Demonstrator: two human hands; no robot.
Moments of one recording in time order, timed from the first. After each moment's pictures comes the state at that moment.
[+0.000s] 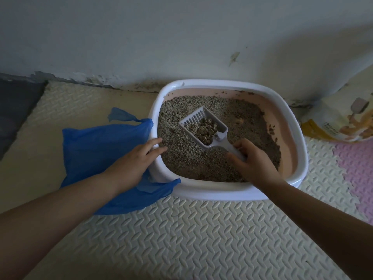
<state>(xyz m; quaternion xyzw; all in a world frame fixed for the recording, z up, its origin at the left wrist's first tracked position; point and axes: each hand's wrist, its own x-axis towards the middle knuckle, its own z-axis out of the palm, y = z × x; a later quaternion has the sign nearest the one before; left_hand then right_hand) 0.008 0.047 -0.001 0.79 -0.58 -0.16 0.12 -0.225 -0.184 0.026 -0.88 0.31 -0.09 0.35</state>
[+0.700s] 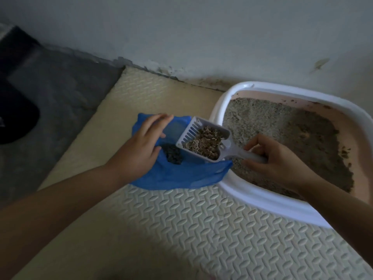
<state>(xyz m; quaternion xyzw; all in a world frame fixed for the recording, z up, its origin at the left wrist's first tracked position) 0.035 0.150 0.049 0.84 -0.44 -0.07 0.31 -0.138 -0.123 0.067 -0.90 0.15 0.02 0.41</state>
